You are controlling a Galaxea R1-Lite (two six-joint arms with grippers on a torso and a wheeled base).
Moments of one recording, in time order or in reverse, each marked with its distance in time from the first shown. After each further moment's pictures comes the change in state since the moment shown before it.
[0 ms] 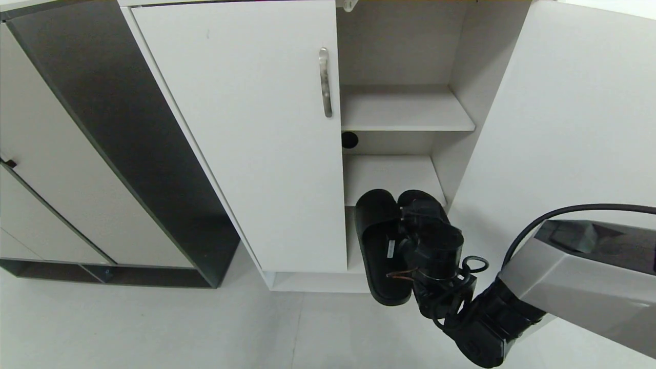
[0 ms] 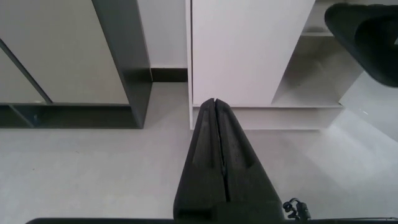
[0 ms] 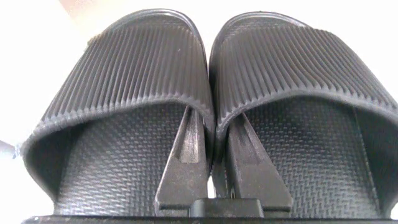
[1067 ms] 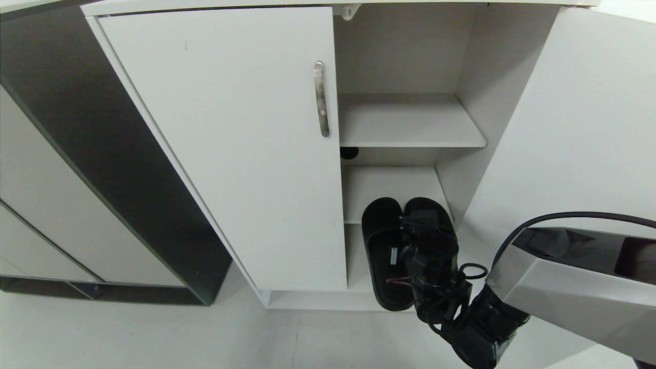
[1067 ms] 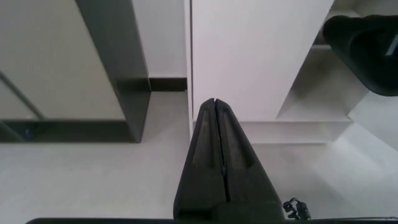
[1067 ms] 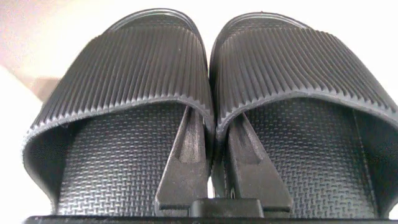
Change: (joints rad) left arm 0.000 0.000 0.000 0.000 0.000 0.001; right arm -0.014 0.057 -0.001 -0.023 -0.048 -0.025
